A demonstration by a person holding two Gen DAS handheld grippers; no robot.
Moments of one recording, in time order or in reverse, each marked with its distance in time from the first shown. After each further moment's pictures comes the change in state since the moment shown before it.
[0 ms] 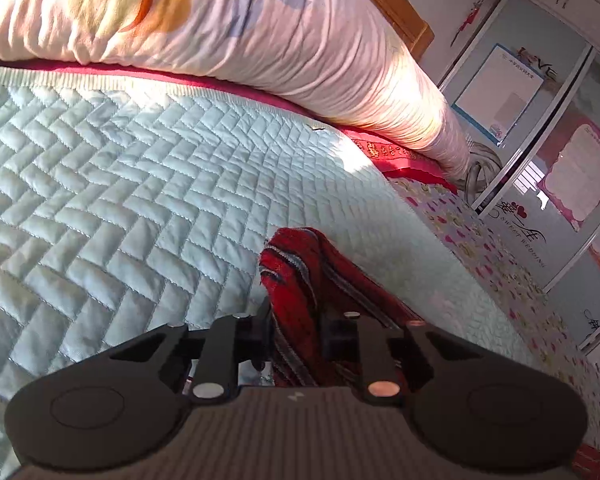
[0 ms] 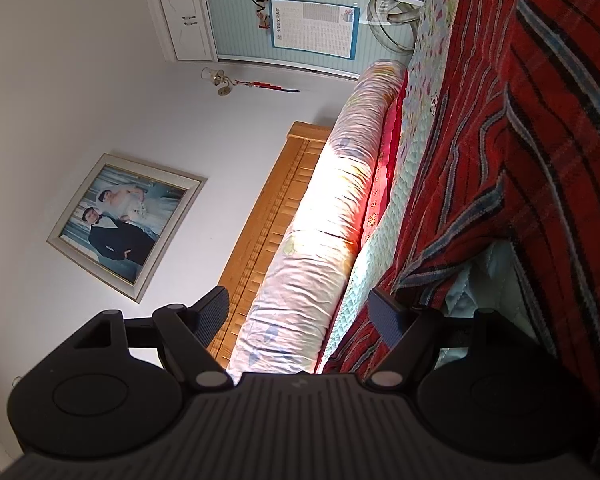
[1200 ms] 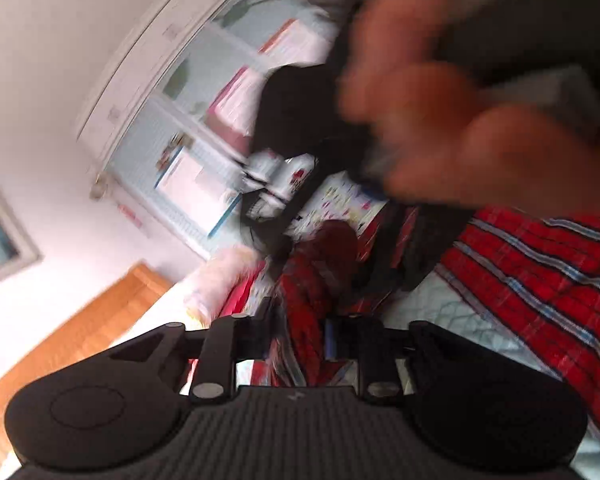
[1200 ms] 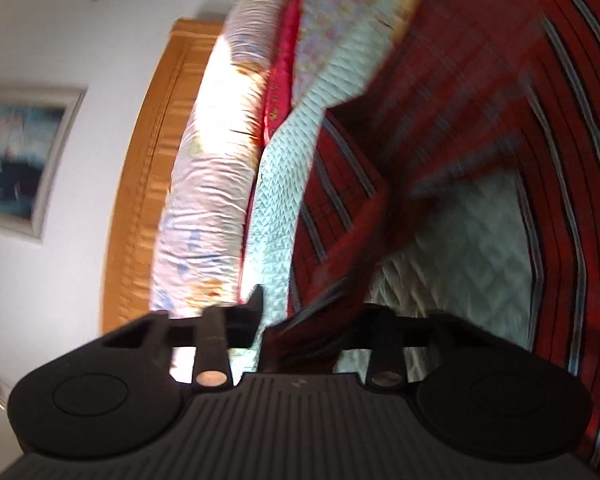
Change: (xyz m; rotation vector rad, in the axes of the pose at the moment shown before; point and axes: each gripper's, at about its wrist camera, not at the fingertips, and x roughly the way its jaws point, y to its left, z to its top) left arm -0.172 -0.160 -0.200 1.445 -0.460 -0.193; right arm -0.012 0.094 0.016 0.153 0.366 -0.416
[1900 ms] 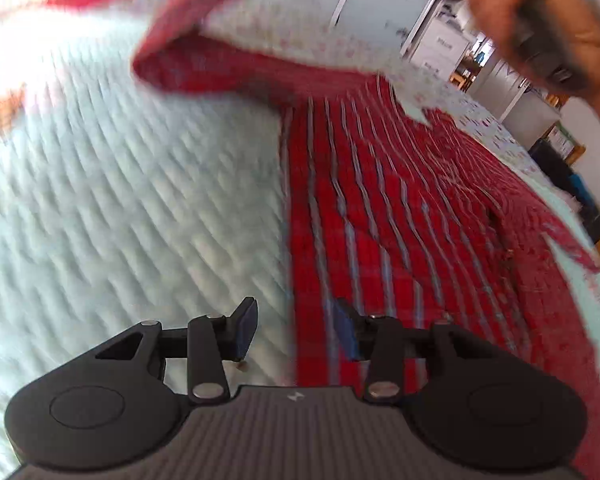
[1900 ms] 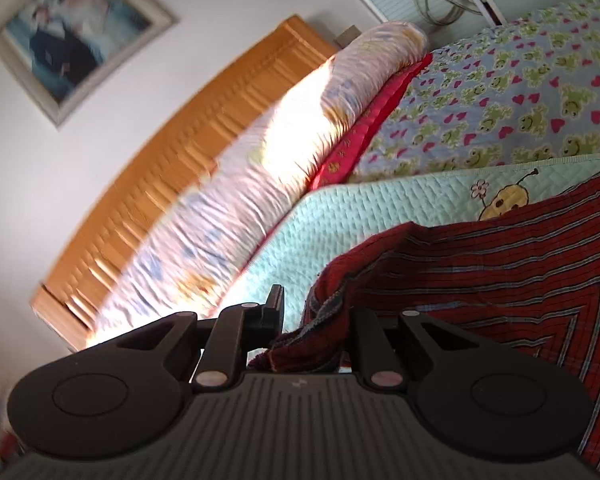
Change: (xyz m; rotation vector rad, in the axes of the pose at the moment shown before) left arm -0.025 0.056 -0.058 -1.015 0.597 -0.732; right arm -0.074 0.146 0.035 -0.577 -0.063 -0.098
